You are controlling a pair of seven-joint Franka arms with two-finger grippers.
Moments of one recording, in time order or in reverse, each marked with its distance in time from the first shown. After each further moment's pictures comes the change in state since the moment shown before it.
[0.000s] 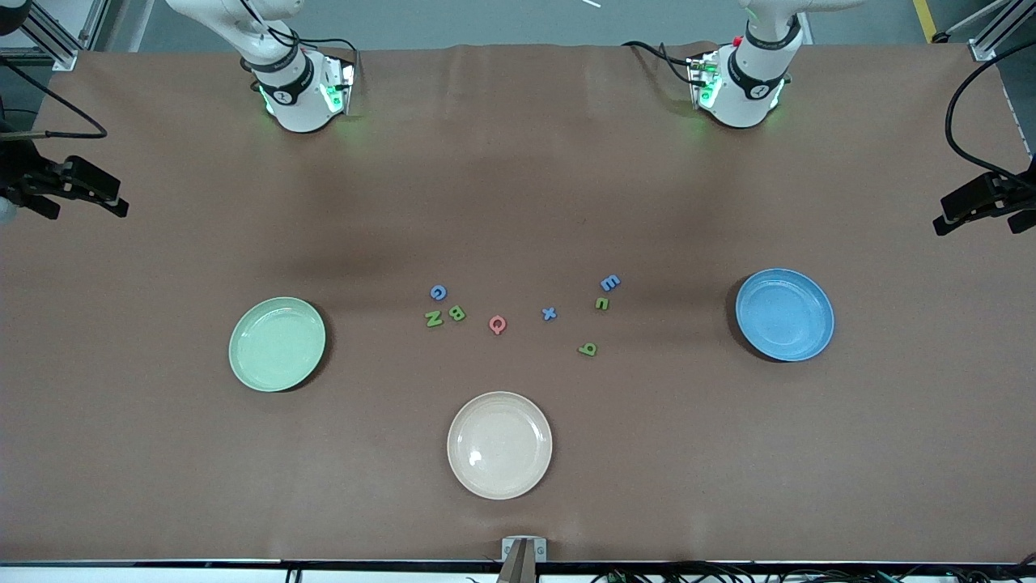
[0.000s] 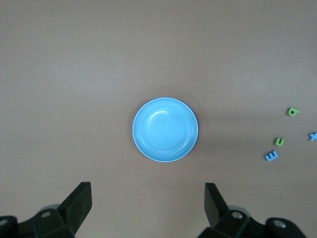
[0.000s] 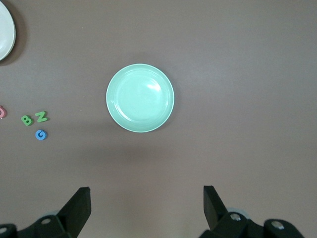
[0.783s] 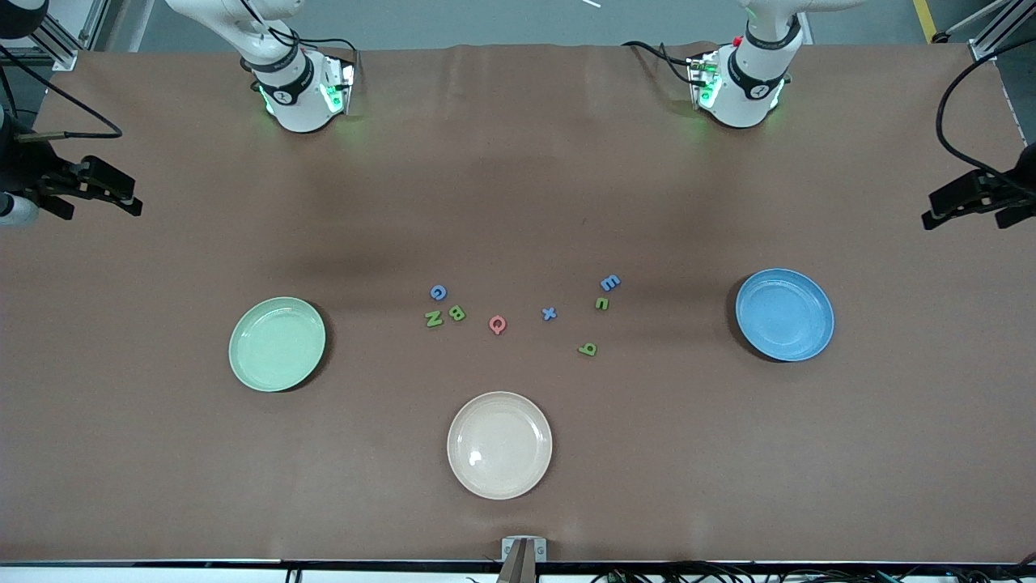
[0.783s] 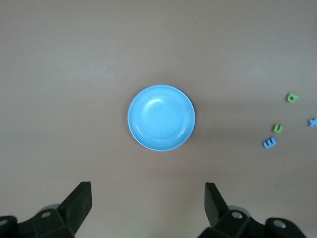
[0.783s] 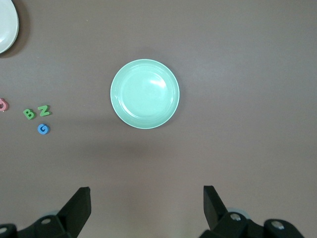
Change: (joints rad) left arm -0.016 0.011 -0.017 -0.006 -0.002 -0.057 0.000; right arm 0.012 0.001 0.010 -0.009 0.000 -0.008 0.000
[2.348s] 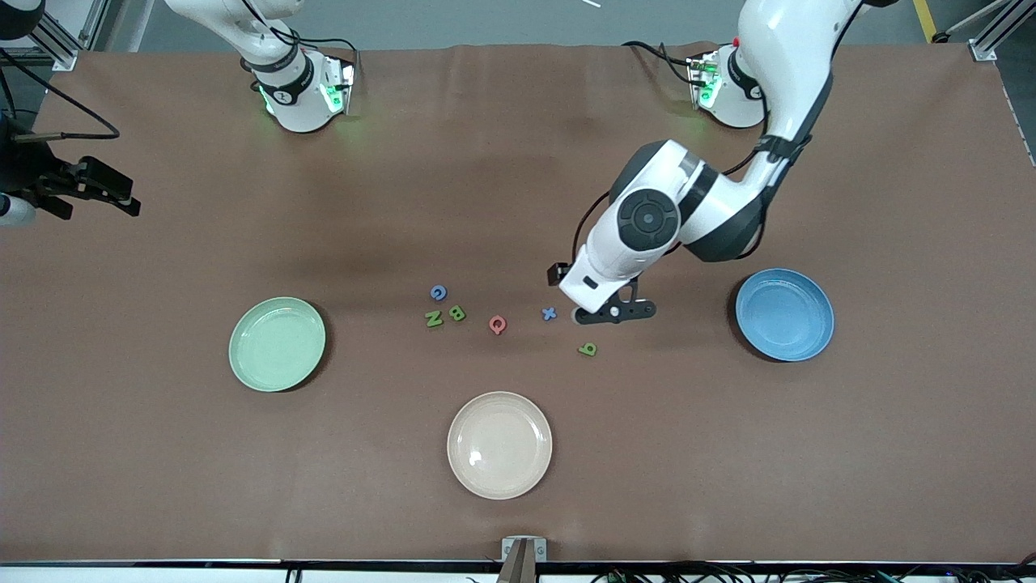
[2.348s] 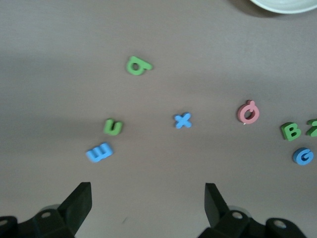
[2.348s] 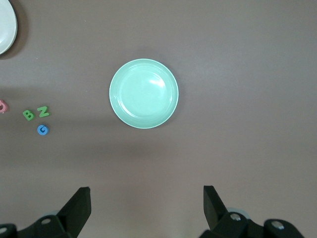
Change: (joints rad) left arm -0.351 0.502 -0.368 -0.077 0.006 0.545 -0.777; right arm 0.027 0.000 -0.037 -0.001 0.001 -0.001 0.008
